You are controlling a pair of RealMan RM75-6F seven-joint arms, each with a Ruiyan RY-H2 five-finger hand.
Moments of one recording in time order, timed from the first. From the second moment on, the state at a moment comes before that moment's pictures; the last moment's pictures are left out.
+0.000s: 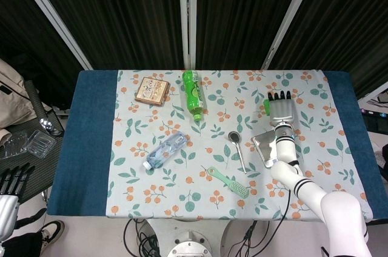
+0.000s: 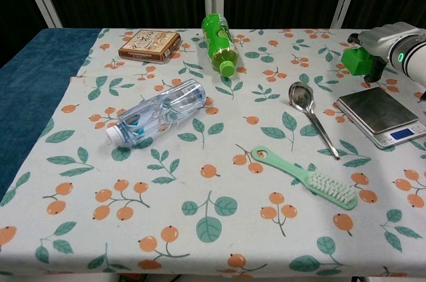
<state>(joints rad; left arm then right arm) 0.08 -1.16 0.07 -1.46 1.66 1.68 -0.11 0.88 -1.85 0.33 -0.62 -0.61 0.68 -0.83</state>
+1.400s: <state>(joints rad) 0.04 -1.21 0.05 -1.45 1.68 1.64 -0.09 0.52 -1.39 0.00 -1.43 -1.15 1.14 -0.60</state>
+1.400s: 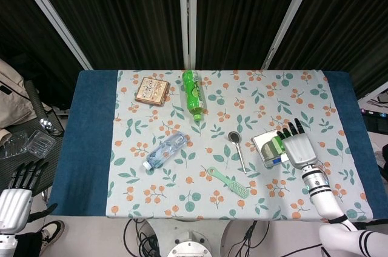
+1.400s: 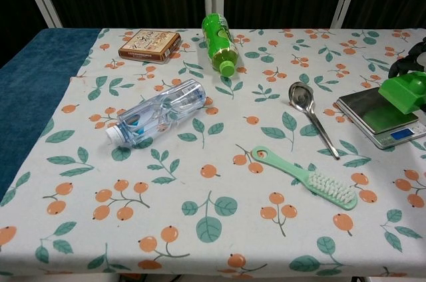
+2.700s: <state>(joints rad) 0.04 -1.19 0.06 -1.48 1.70 1.66 -0.08 0.26 -1.21 -0.06 -1.59 -1.45 1.51 -0.33</state>
